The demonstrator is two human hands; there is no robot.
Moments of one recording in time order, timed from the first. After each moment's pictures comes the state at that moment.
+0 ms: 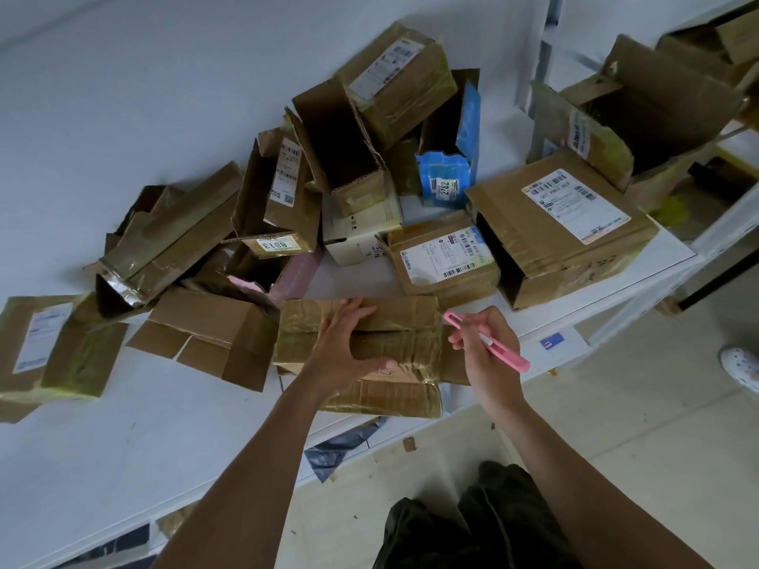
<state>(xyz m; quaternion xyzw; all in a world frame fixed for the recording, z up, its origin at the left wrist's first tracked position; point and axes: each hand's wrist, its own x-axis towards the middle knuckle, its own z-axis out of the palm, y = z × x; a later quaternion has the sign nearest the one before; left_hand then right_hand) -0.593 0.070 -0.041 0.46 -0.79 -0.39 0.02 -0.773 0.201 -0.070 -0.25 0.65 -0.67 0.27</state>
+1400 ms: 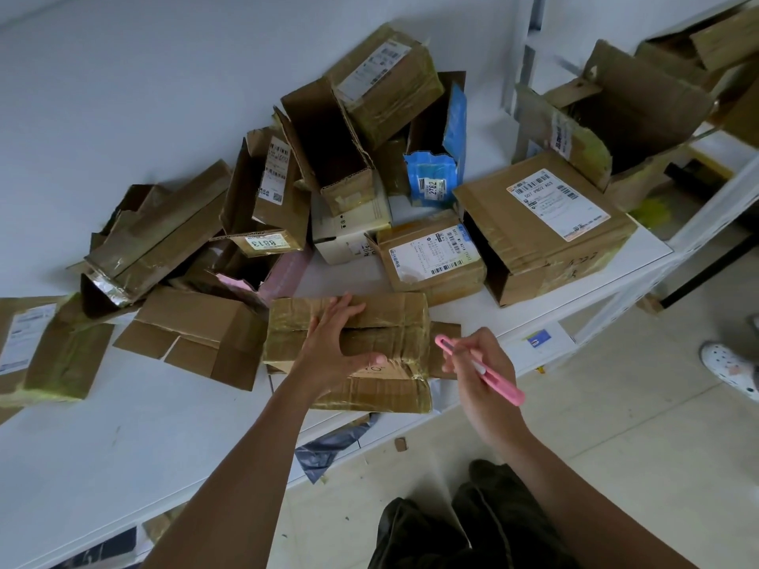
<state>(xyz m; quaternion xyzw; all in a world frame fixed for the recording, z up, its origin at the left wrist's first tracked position) -0.593 0.070 -0.047 0.46 -0.81 -0.38 0.03 -0.762 0.239 -0.057 -0.33 0.64 -0.64 0.28</state>
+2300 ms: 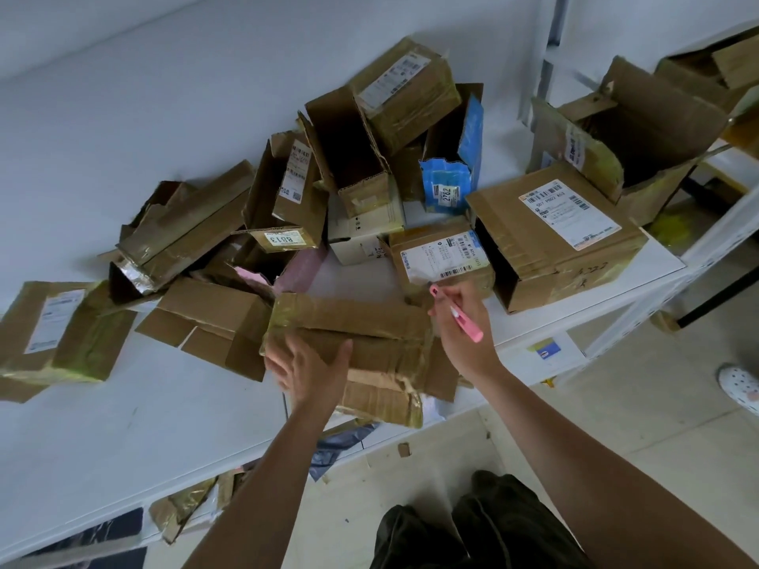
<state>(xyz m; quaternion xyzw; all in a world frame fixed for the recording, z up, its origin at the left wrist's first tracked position) -0.586 0.118 -0.034 0.73 -0.62 -0.27 0.15 -0.782 0.175 -0.053 -0.41 0.63 -0.62 0.25</state>
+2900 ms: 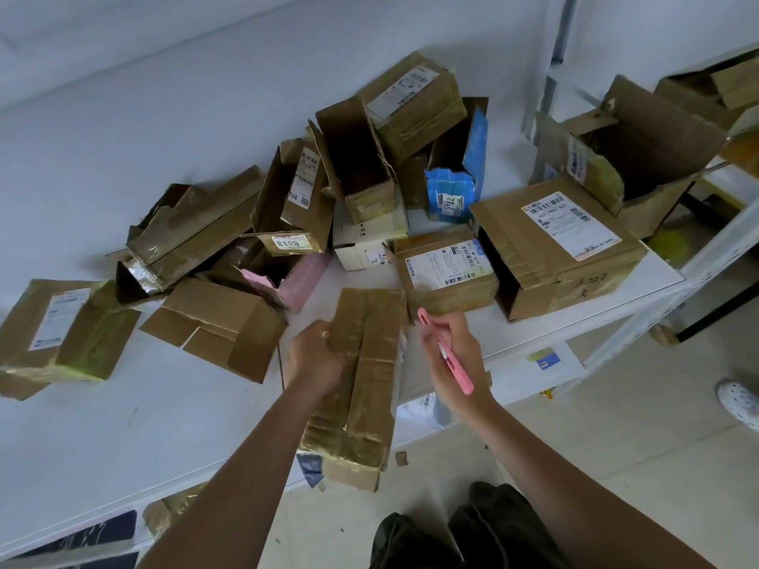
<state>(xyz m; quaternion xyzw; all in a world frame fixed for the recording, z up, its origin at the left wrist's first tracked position) -0.584 0.096 -0.011 0.66 -0.68 -0.30 0.11 -0.753 0.194 -0.060 -0.45 0.64 -0.59 0.22</state>
